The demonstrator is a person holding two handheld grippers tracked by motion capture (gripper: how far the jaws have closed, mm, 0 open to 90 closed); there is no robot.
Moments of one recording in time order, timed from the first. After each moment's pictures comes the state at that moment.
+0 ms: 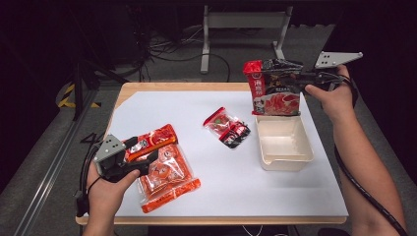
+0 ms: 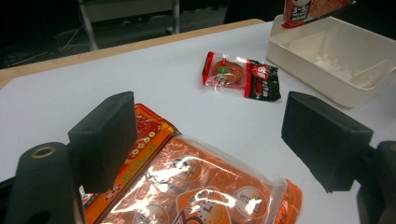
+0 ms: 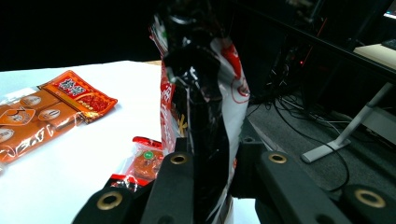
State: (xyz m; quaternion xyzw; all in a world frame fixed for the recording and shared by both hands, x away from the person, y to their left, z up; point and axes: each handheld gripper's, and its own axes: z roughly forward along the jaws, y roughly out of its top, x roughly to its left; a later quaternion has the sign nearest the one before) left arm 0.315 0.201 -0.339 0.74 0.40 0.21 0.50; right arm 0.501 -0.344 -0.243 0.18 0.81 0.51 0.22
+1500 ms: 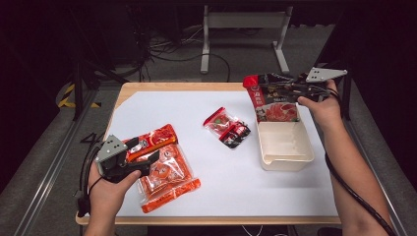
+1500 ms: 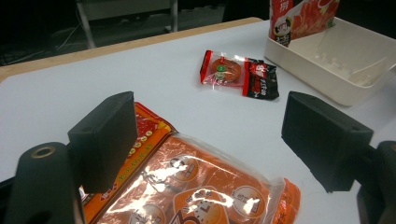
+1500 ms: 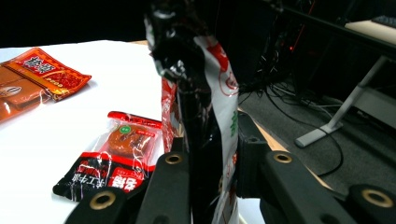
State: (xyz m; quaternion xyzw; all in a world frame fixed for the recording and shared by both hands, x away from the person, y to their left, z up) left arm 0.316 0.198 -0.341 0.74 0.40 0.21 0.50; right arm 0.521 -0.354 -0.305 0.21 0.80 0.51 0.23
